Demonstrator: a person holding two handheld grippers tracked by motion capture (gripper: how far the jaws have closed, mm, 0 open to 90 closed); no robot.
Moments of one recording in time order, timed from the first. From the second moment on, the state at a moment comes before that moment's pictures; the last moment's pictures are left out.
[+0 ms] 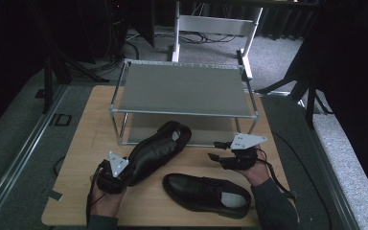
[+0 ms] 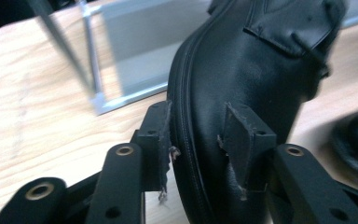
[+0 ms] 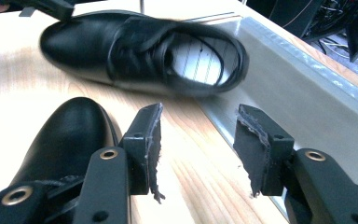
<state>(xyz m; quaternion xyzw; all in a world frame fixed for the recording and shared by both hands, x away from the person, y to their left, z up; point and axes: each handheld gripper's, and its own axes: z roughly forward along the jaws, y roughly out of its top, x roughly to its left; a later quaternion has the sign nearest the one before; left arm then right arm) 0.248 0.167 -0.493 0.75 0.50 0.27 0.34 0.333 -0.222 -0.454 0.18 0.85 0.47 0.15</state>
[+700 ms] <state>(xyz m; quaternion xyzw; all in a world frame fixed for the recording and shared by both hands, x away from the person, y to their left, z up) 0.300 0.145 -0.484 0.76 0.48 0.26 0.36 0.323 -0.262 -0.457 0.22 0.84 0.47 0.15</state>
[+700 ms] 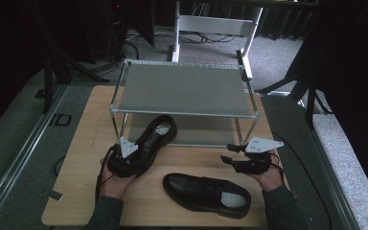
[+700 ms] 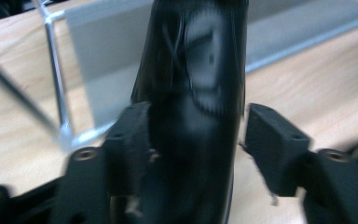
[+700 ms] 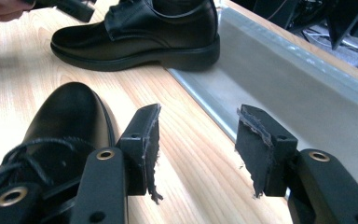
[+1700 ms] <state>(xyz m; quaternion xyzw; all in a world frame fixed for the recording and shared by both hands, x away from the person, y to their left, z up) 0.360 0.124 -0.503 0.80 0.44 0.23 0.33 0.318 -0.283 -0.472 0.26 0.83 0.47 0.14</state>
